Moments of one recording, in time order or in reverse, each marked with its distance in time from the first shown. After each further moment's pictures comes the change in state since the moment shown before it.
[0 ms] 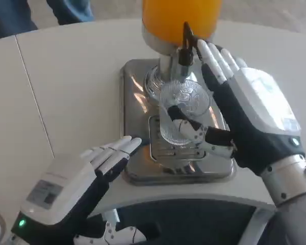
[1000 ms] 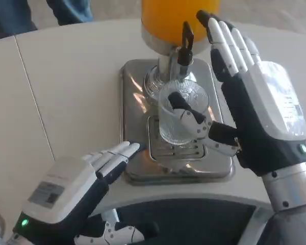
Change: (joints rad) left arm -0.013 0.000 -0.011 0.028 0.001 0.034 -0.040; right arm 0.027 0.039 -0.022 0.058 0.039 -0.181 -0.237
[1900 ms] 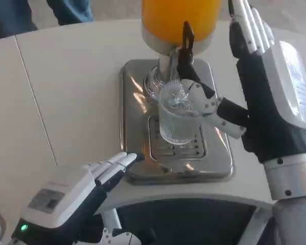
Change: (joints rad) left arm 0.024 0.001 0.007 -0.002 -0.005 0.027 -0.054; right arm -0.026 0.113 -0.016 -0.069 0.025 0.096 0.023
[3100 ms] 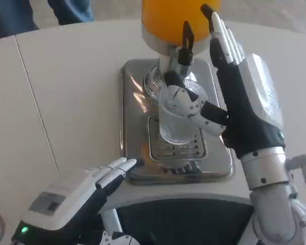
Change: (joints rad) left arm 0.013 0.001 0.002 -0.014 -0.004 0.020 -0.040; right arm -0.110 -0.020 0.013 0.284 0.154 -0.087 -0.089
